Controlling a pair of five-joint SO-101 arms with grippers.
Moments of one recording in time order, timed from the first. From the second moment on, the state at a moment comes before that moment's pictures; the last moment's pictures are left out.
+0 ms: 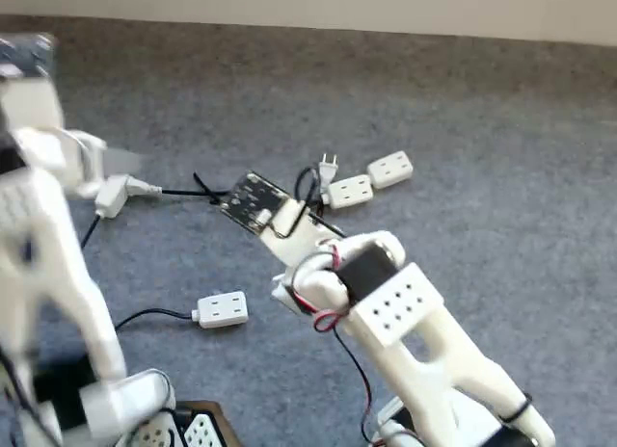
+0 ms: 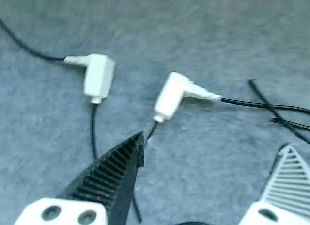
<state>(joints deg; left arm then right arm) -29.0 -13.3 0.3 80.9 -11.5 -44.7 -31.6 28.2 76.1 21.0</state>
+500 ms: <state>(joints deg) -49.2 50.2 -70.2 100.5 -23.9 -55.5 -8.7 10.4 83.0 59.2</state>
